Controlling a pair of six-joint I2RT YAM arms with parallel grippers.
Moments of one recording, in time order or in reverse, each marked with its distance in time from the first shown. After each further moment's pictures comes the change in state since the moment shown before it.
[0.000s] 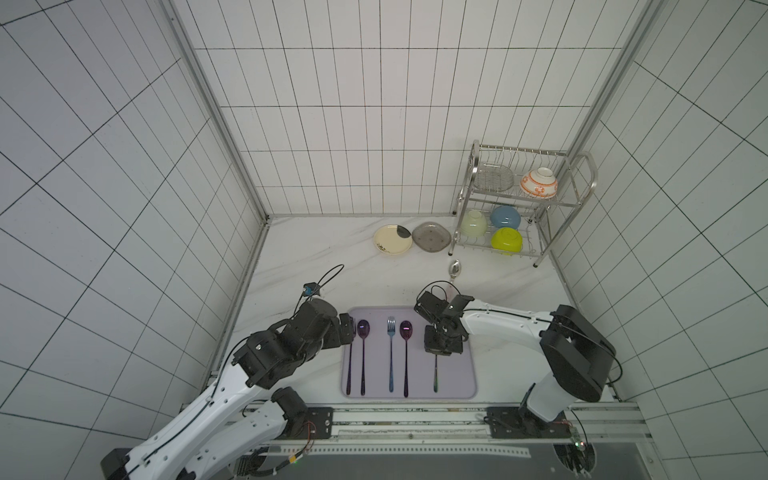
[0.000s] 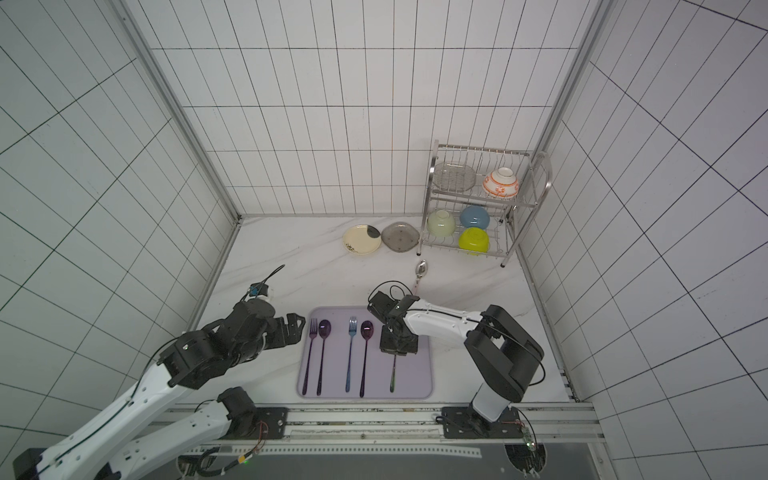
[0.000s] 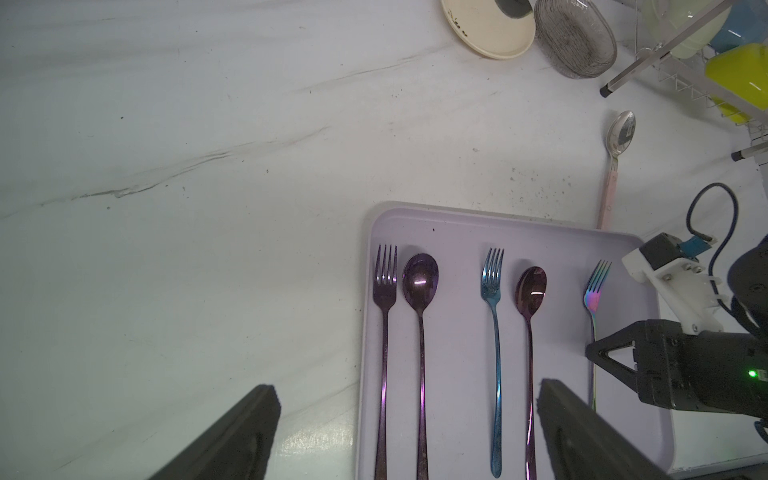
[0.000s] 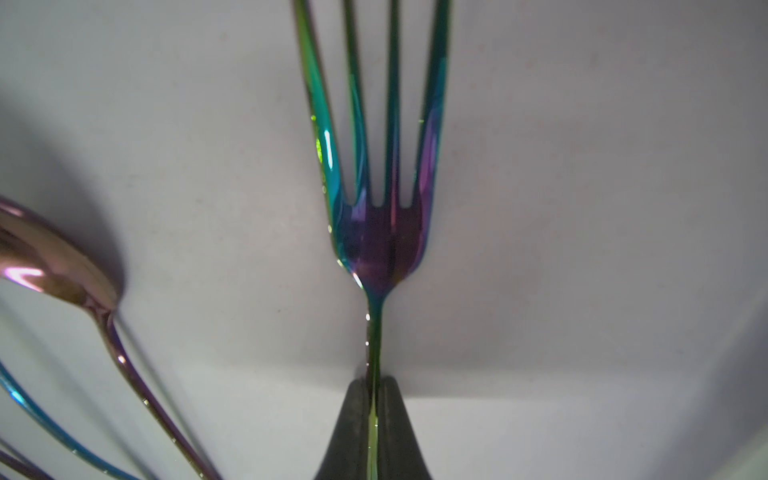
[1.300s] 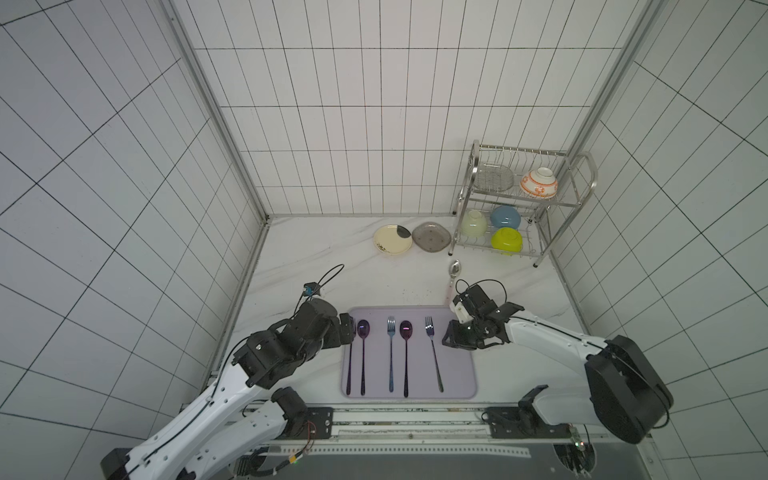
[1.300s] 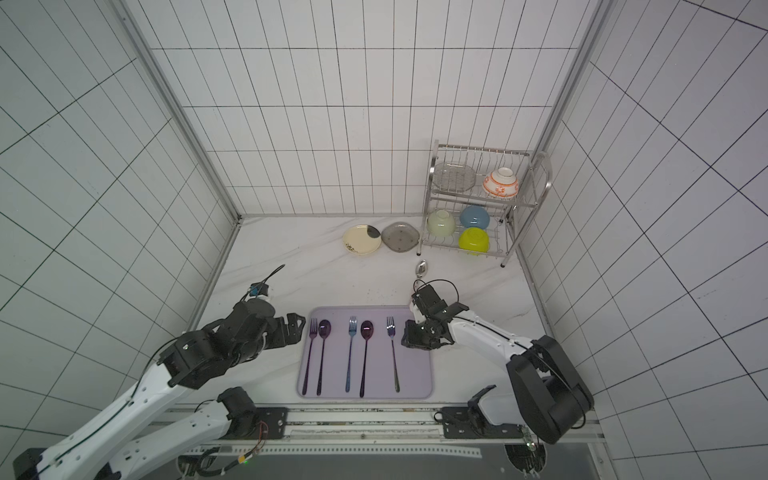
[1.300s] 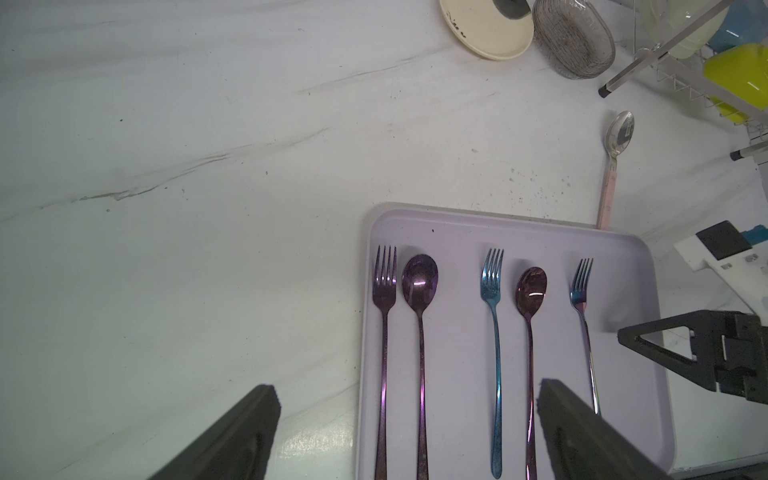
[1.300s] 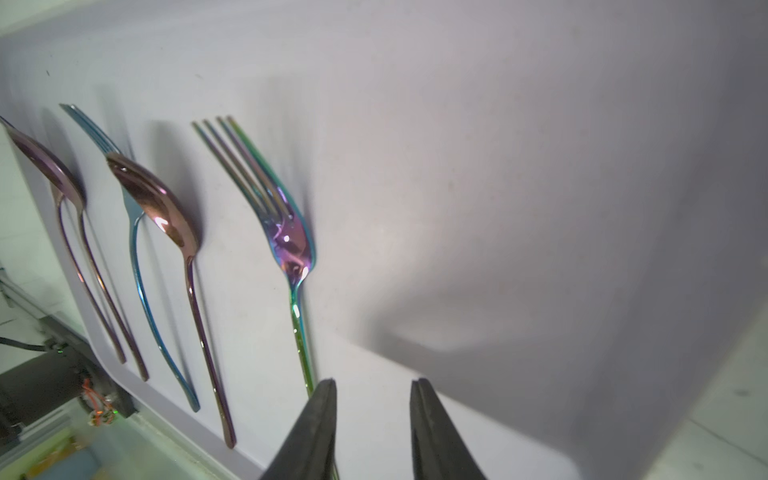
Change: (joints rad) left arm 0.000 0.000 0.000 0.003 0.000 0.005; right arm -0.261 -0.299 -0.254 0.209 -0.229 -0.376
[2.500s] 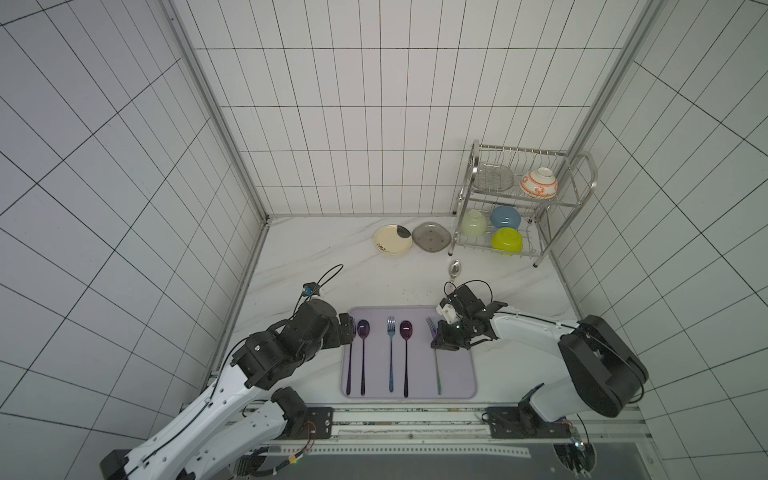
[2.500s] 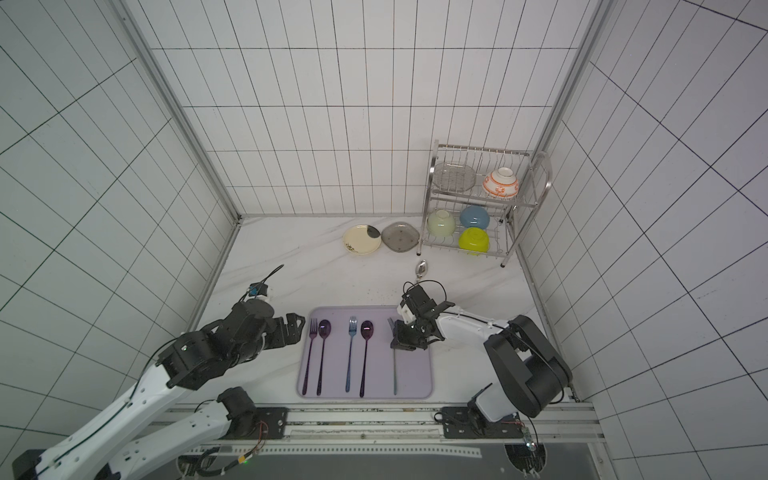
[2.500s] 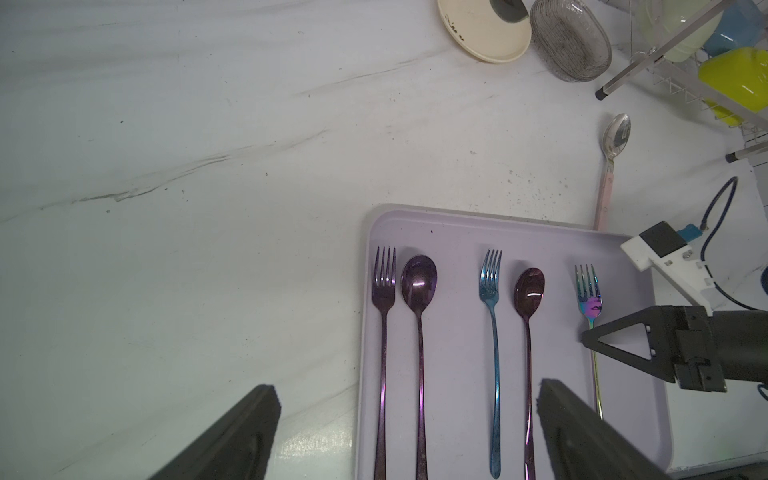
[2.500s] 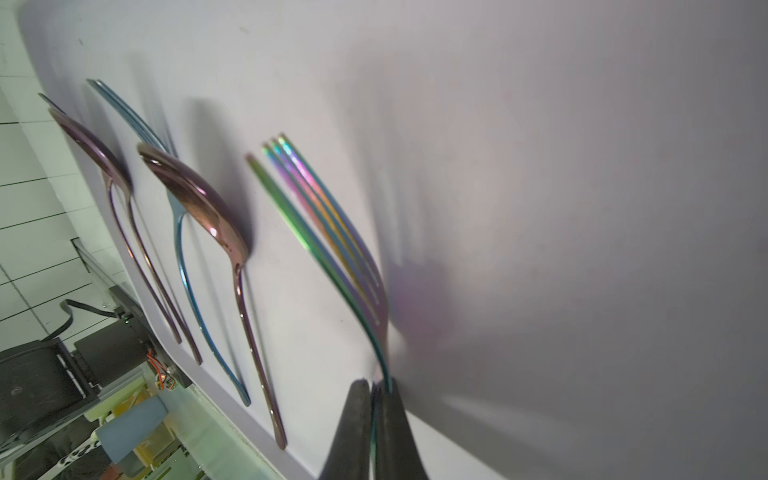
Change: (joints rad) left arm 0.000 -0.008 0.000 0.000 0.000 0.000; right arm -0.021 0.163 -0.024 0.220 -0.222 0.054
